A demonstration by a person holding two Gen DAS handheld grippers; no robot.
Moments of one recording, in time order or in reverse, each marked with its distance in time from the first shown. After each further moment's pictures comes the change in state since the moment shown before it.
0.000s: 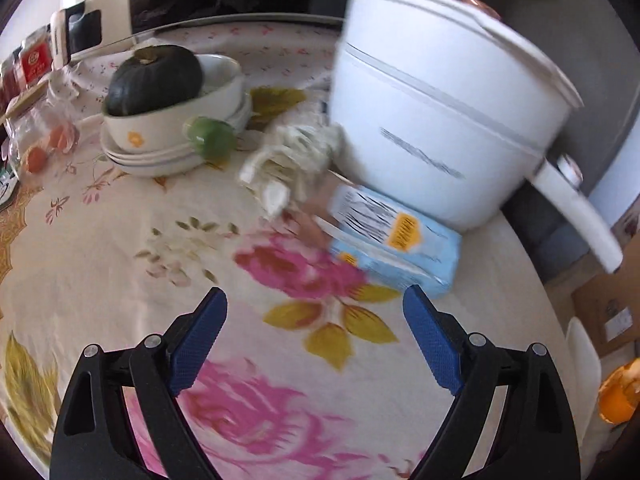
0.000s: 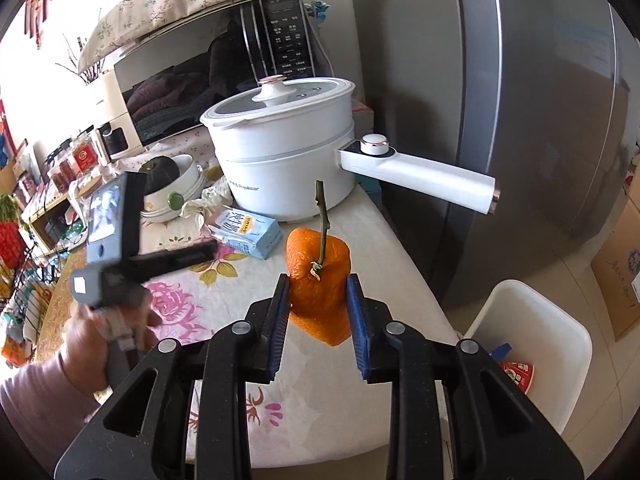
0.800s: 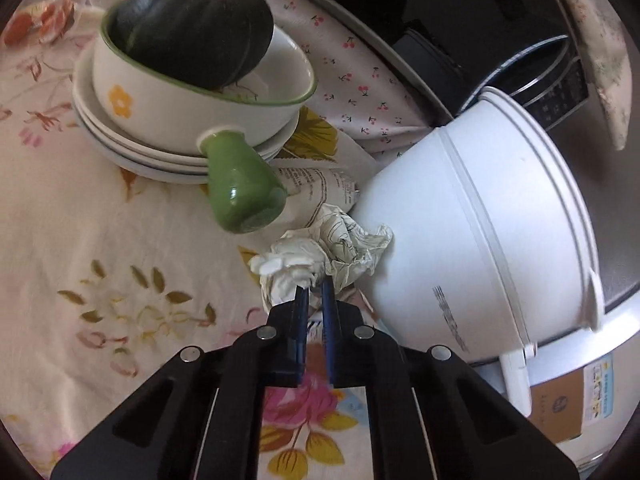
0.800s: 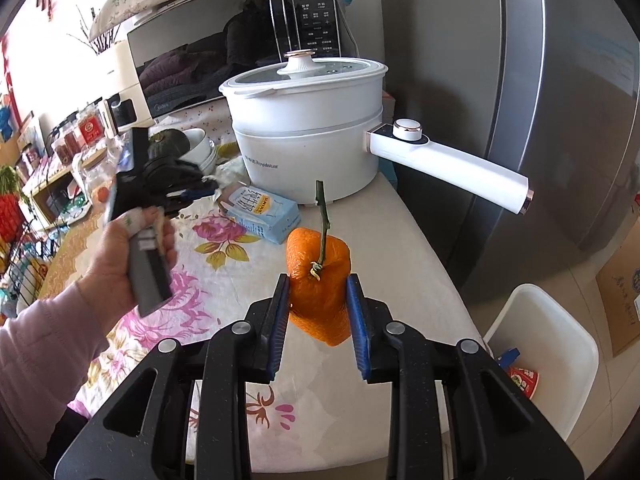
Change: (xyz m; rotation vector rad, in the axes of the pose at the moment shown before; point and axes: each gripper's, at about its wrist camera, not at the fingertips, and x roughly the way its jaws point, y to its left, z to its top) left arm 0.052 0.060 0.047 -0.443 -0.029 -0.285; right arm 0.019 0.021 -0.003 -0.052 0.048 0.010
